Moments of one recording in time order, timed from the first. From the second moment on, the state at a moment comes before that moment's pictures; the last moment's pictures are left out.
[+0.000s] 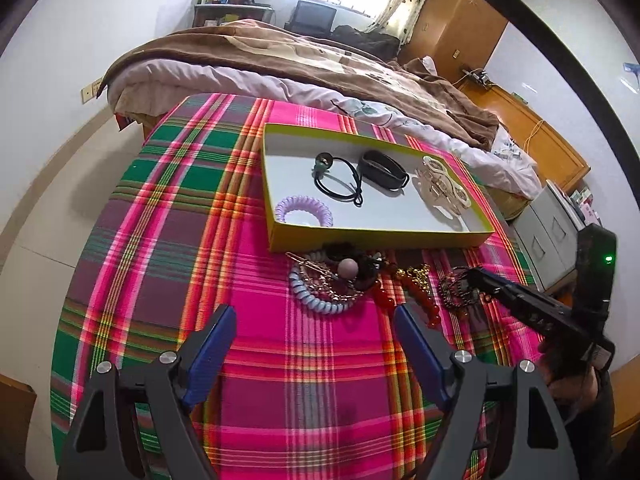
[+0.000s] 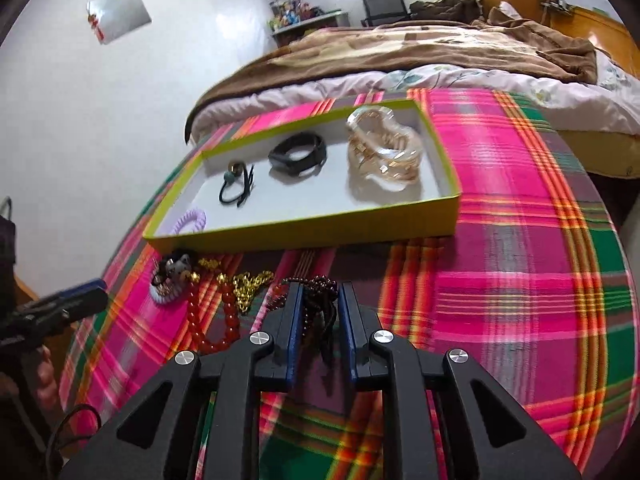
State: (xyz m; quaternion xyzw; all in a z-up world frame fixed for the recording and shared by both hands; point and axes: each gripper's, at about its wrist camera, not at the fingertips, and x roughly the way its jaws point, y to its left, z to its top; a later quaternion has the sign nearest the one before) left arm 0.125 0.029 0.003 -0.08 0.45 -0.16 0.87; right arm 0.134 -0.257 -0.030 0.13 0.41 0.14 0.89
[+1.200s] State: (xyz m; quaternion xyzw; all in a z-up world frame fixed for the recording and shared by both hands) left arm 0.162 -0.046 -0.016 0.04 0.46 -0.14 0.88; right arm 0.102 -0.295 -0.023 0.17 0.38 0.13 0.90
